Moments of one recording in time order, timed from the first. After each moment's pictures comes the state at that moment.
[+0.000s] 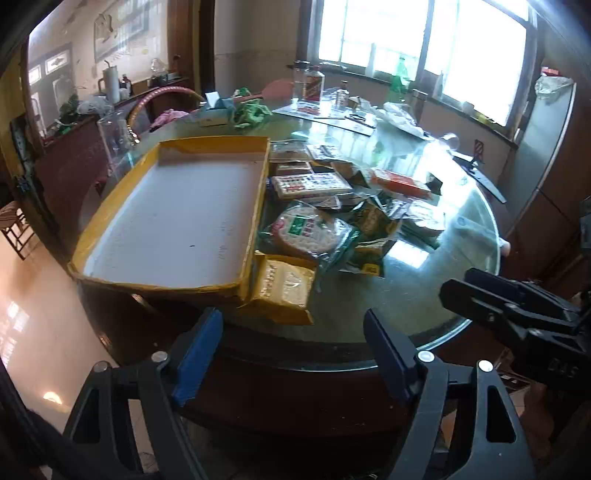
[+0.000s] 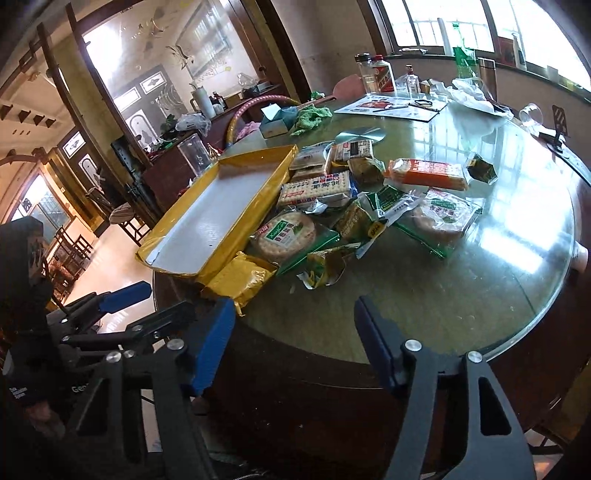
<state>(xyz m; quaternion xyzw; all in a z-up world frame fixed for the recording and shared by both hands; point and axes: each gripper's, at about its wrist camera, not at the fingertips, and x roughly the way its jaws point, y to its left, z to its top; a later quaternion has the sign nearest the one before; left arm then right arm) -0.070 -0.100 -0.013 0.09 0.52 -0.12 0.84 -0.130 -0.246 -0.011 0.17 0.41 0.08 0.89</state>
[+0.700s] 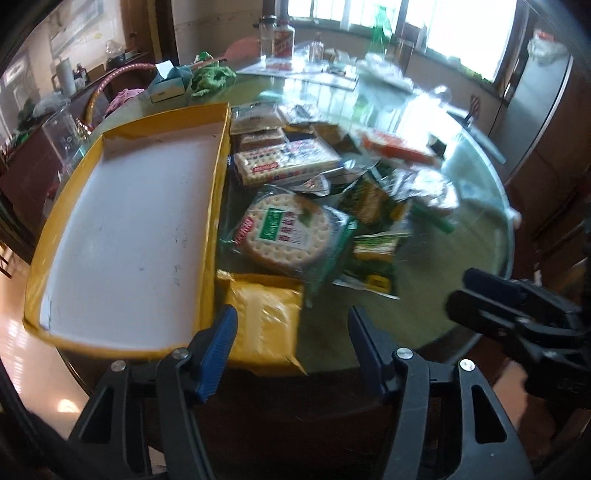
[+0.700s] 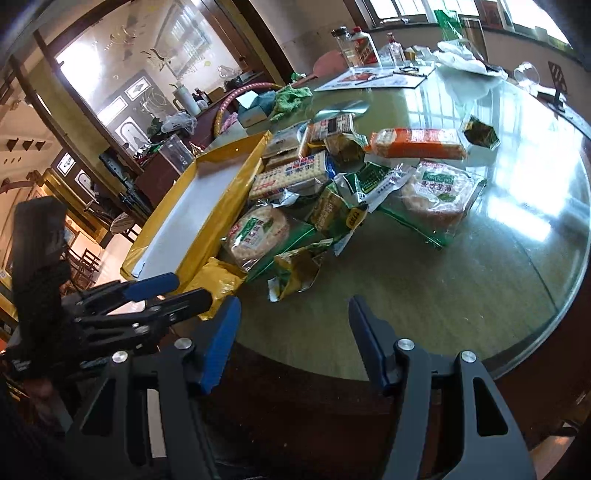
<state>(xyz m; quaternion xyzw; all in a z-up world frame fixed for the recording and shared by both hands) 0.016 -0.133 -0.079 0.14 0.56 -0.15 0.81 -0.095 -0.276 -0.045 0.23 0.44 0.09 0.87</state>
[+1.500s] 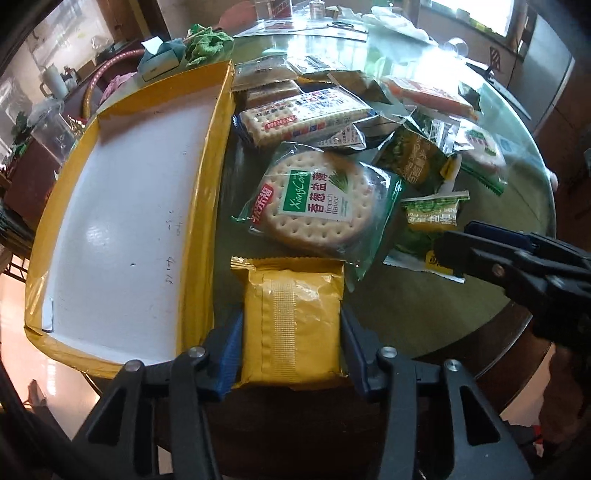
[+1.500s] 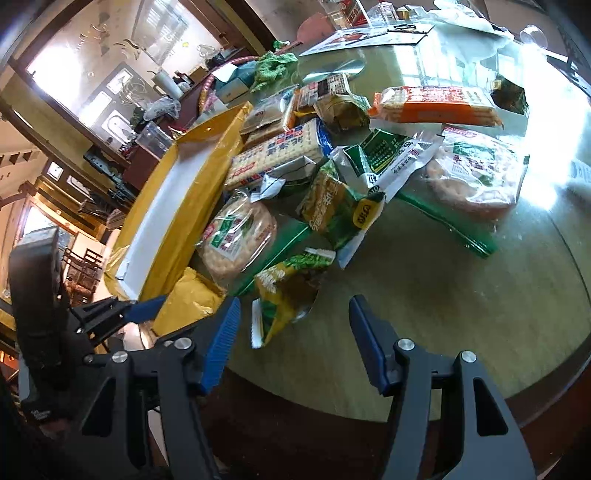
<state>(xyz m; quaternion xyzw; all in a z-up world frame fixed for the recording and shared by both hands) -0.005 -0.124 -0.070 0.16 0.57 -0.20 0.78 -0.044 -0.274 -0.076 0.25 0.49 0.07 0.83</state>
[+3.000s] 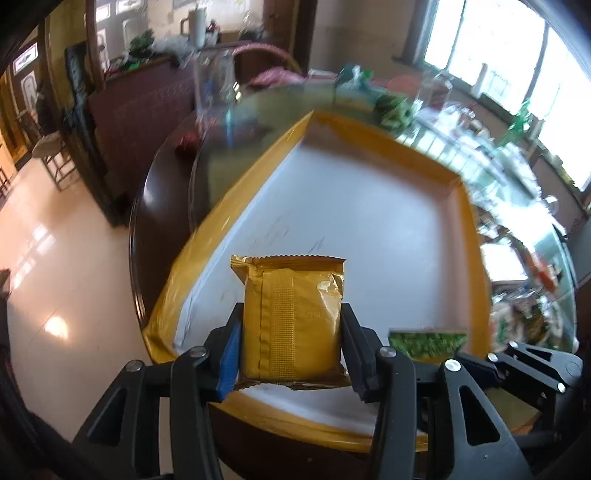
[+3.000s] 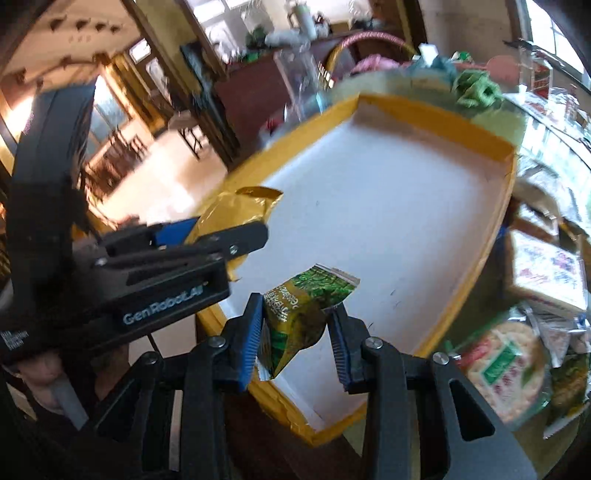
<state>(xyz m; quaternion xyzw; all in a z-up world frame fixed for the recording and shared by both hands) 0.022 0.133 0.034 -0.03 0.51 -0.03 0.86 0.063 -0.059 -0.052 0.04 0.51 0.26 0.82</state>
